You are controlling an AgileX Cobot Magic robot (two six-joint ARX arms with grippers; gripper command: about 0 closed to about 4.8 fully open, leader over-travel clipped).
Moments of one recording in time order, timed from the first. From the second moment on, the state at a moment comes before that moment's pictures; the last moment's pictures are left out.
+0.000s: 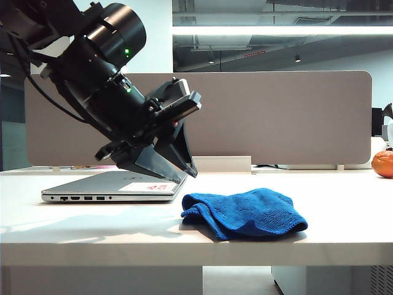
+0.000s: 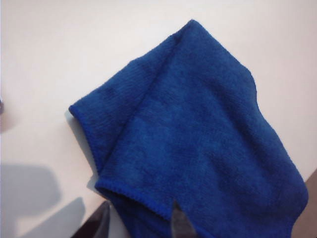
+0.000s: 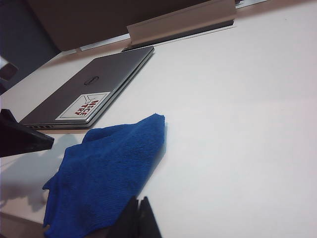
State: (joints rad) left arm -0.61 1.64 0.91 -0.02 0.25 -0.22; right arm 0.04 0.00 0.01 -0.15 -0.35 0.28
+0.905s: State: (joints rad) left arm -0.70 1.77 0.91 0.06 0.20 -0.22; right arm 0.04 0.00 0.01 -0.15 -0.35 0.28
